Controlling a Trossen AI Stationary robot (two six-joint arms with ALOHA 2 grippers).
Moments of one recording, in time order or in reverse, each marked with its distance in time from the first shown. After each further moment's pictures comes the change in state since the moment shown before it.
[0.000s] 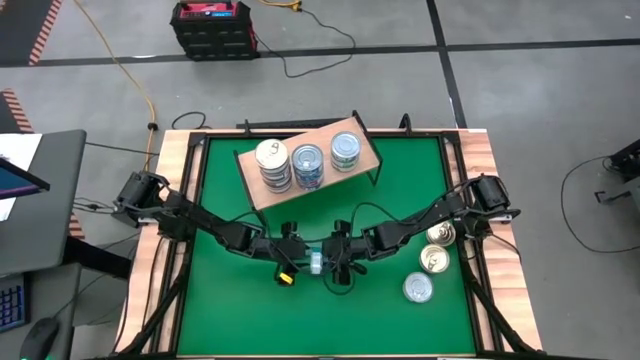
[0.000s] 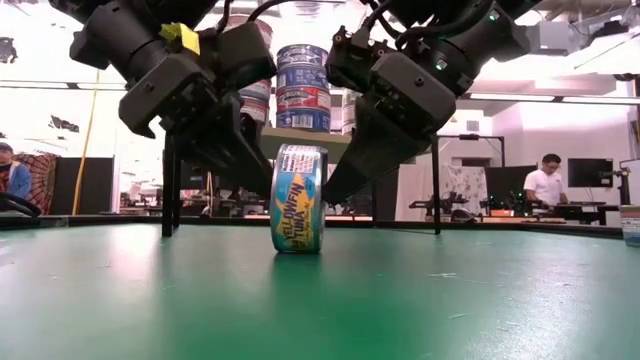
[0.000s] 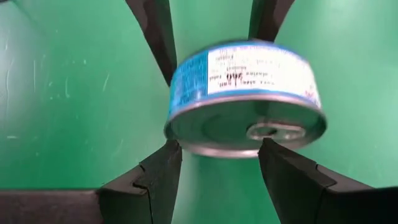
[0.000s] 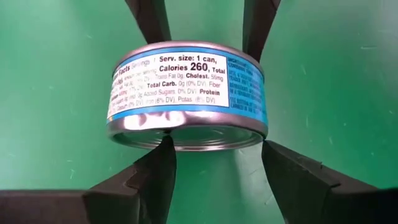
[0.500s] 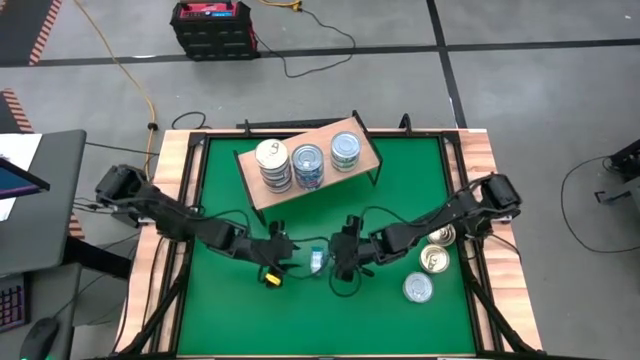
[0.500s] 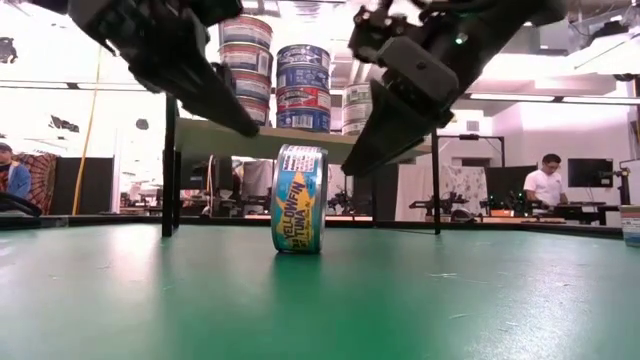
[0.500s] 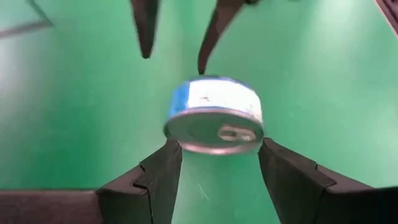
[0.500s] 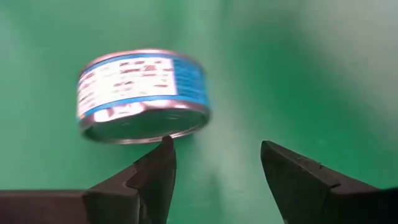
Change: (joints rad) left arm -0.087 -0.204 -0.001 -0.161 -0.072 -0.099; right arm 0.055 -0.080 0.001 -0.147 0.233 0.133
